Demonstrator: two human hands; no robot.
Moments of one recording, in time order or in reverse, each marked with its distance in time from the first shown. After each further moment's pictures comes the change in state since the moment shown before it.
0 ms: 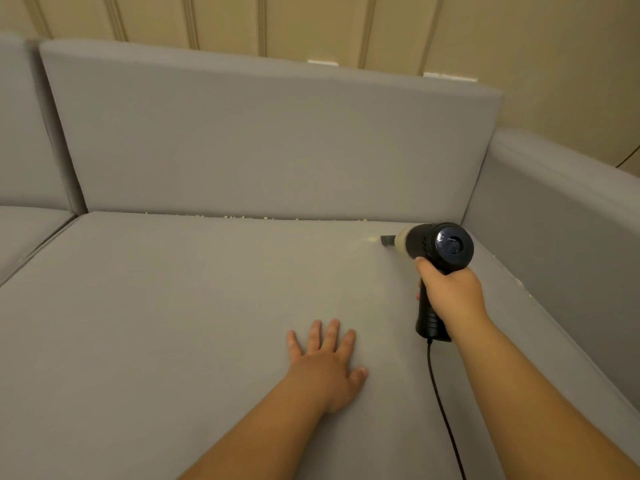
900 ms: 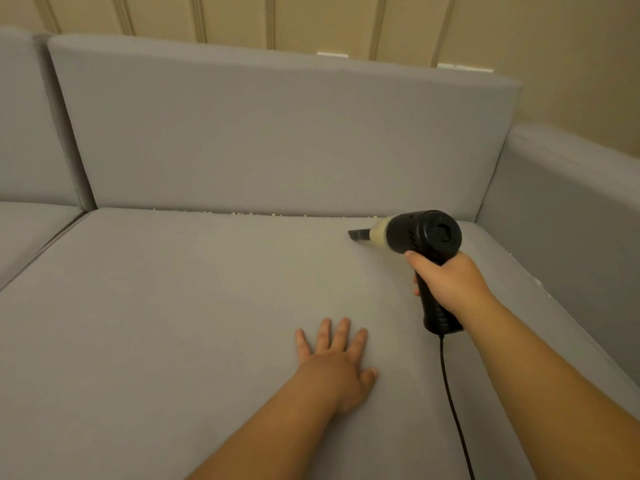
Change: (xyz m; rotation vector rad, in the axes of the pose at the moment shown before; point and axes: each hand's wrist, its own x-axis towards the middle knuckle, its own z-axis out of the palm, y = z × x) left_hand 0.003 0.000 -0.002 0.005 -0.039 -0.006; right_hand 0.006 -0.014 0.009 -0.184 -0.232 -0.086
